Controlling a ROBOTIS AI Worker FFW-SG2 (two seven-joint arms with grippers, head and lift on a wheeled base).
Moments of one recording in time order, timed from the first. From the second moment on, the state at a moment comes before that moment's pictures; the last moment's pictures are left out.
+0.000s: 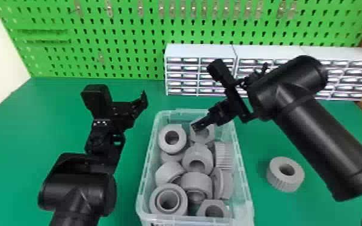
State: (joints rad) left arm -0.14 0.04 -0.09 -1.59 0.10 0.07 0.05; right arm -0.81 -0.15 0.55 -1.21 -0.04 1.08 0.83
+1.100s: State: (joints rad) left arm -0.14 0.04 -0.08 -1.59 0.11 0.07 0.05; right arm -0.81 -0.15 0.72 -1.13 -0.11 1.01 0.82
